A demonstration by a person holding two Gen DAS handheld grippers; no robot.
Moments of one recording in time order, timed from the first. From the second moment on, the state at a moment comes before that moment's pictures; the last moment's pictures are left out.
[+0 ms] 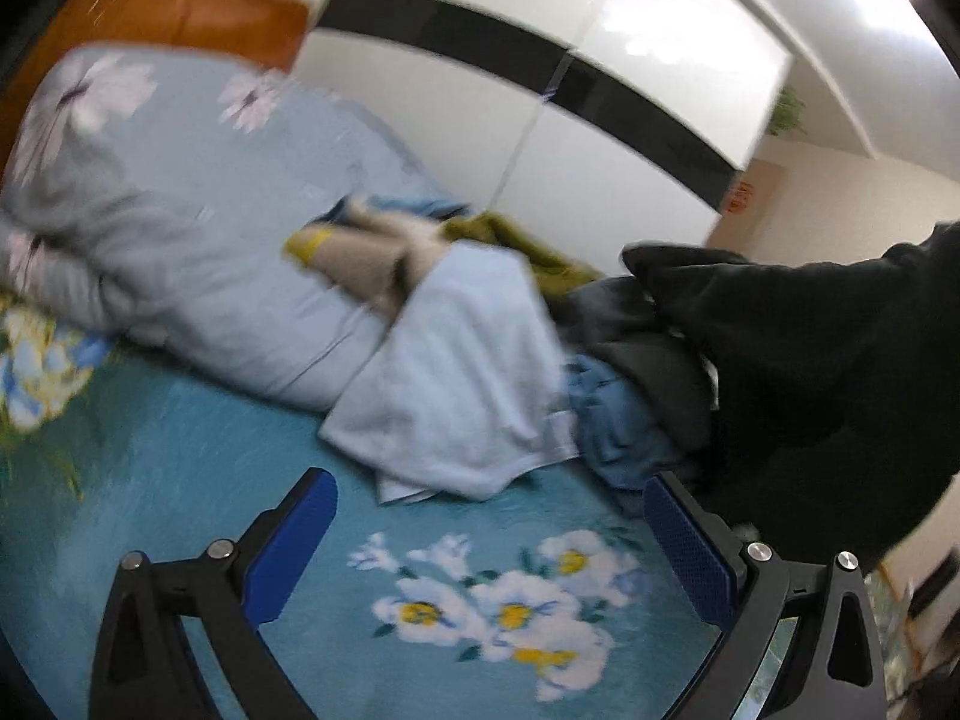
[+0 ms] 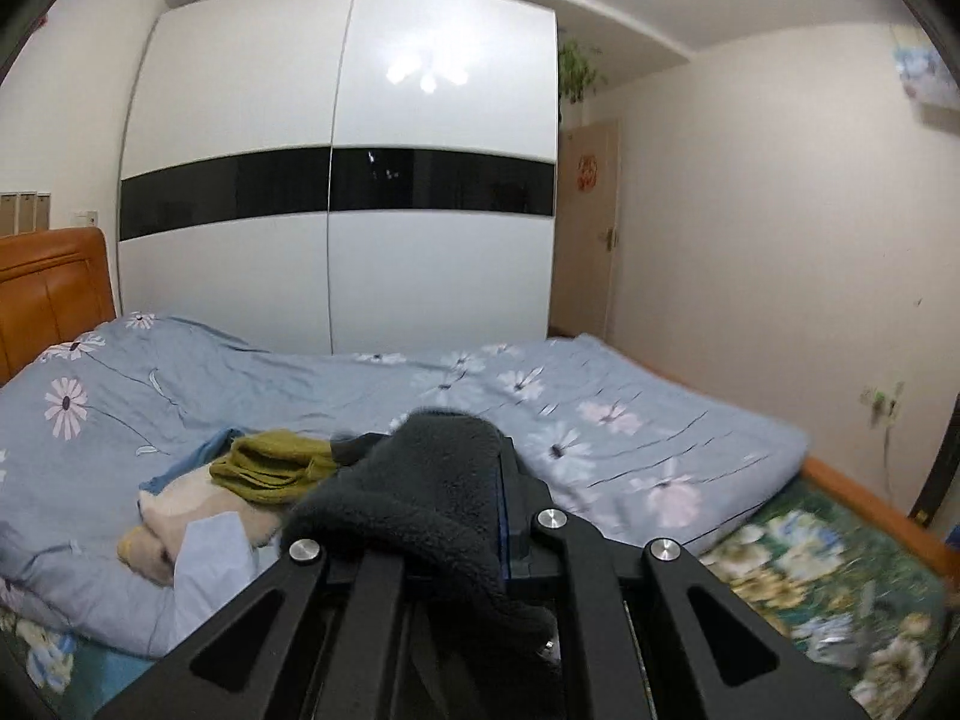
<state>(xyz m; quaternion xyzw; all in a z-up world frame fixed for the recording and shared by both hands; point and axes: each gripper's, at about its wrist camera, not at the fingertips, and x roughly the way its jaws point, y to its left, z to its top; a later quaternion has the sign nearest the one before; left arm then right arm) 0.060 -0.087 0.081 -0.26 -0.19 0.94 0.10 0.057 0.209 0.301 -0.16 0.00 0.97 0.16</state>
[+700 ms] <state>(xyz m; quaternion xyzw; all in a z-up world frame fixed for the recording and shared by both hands) 0.206 -0.106 0.064 -0.34 -0.14 0.92 0.14 0.137 0.140 0.202 -0.37 0.03 0.92 -0.12</state>
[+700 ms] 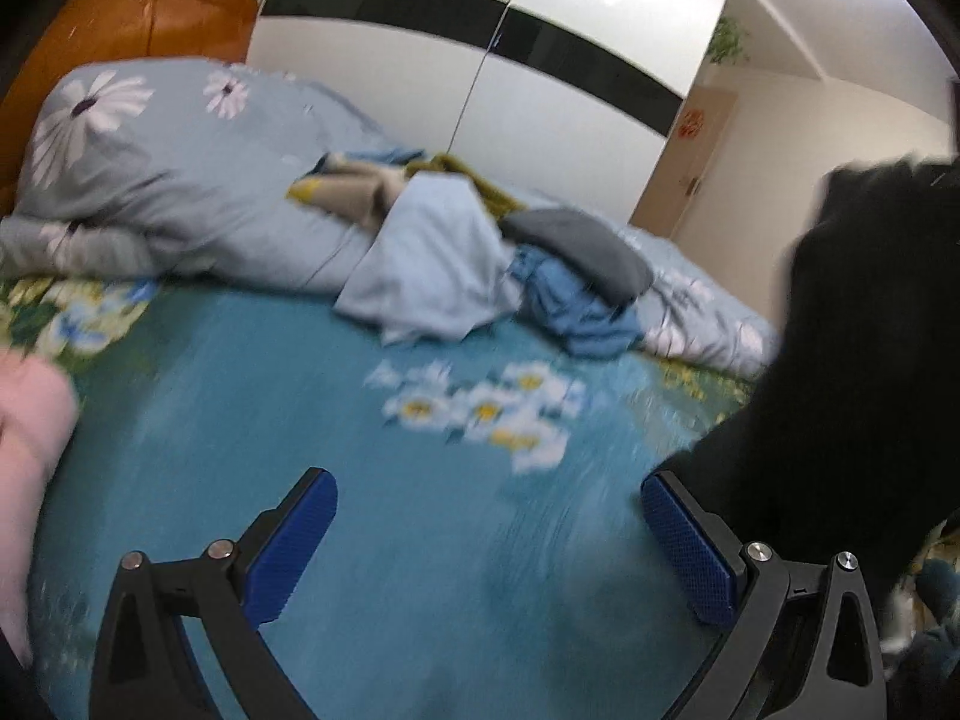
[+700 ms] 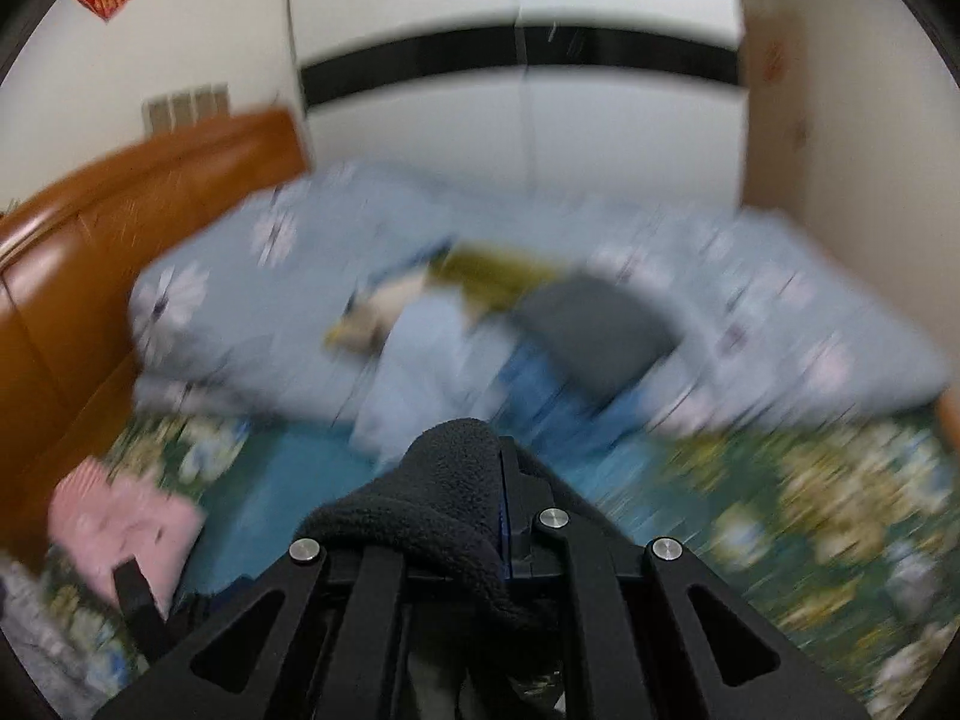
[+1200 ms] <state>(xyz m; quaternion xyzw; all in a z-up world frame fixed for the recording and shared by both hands) 0.266 -0.117 0.027 -0.40 -0.14 0.89 0.18 0.239 0.129 0.120 -0.40 -0.05 0.89 -0.23</state>
